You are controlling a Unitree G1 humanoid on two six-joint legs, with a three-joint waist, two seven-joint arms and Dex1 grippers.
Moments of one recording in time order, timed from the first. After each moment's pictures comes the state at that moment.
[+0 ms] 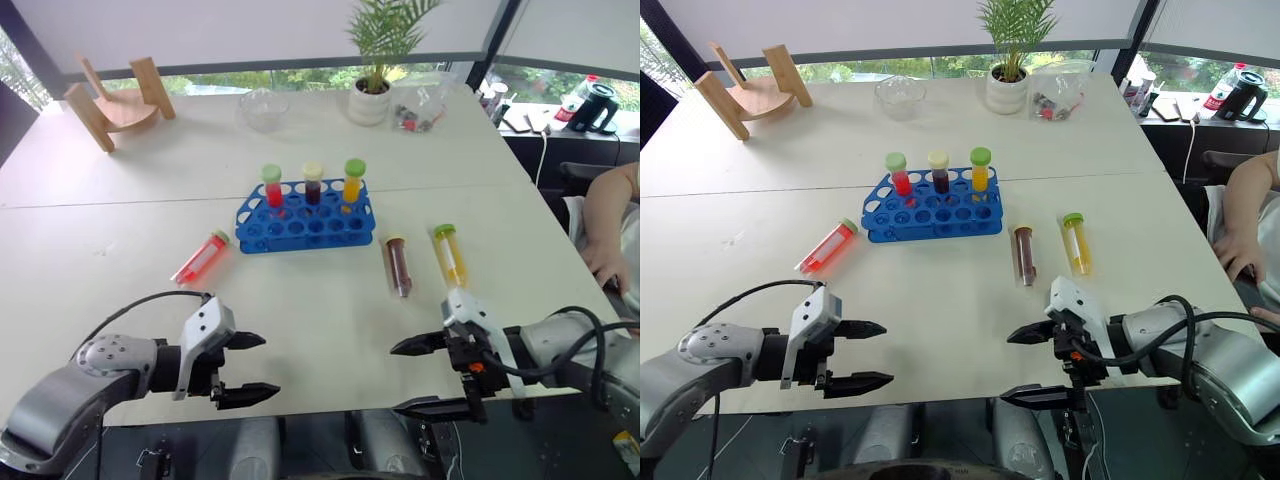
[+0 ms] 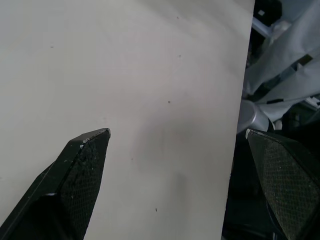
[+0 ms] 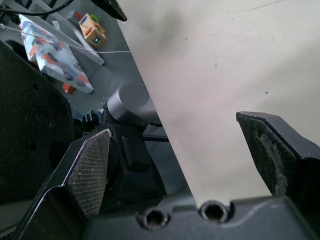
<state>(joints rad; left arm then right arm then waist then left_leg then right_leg) 0.15 0.85 0.03 -0.60 -0.64 0.73 -0.96 -0.01 -1.03 -0.02 -0.70 0.78 0.92 1.03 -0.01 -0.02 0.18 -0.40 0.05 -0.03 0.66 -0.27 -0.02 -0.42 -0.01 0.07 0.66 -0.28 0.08</state>
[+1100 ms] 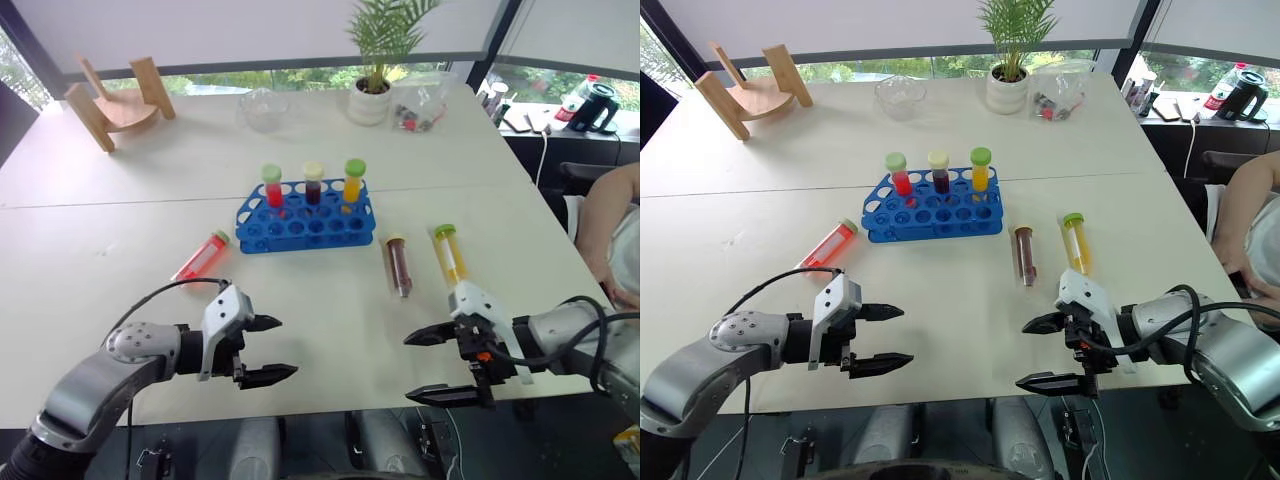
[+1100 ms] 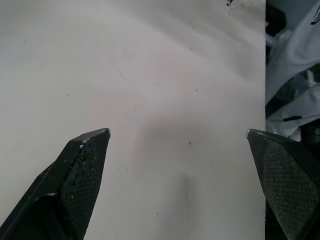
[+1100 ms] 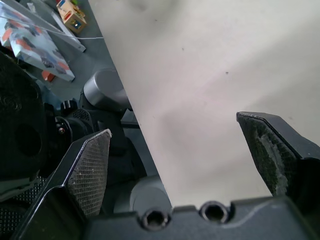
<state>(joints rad) 0.03 0.77 -0.09 -0.51 -0.57 0.67 -0.92 -0.02 -1.11 -0.04 -0.62 0.72 0.87 1.09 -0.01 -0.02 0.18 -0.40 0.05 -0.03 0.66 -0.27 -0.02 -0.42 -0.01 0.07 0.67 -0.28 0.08</state>
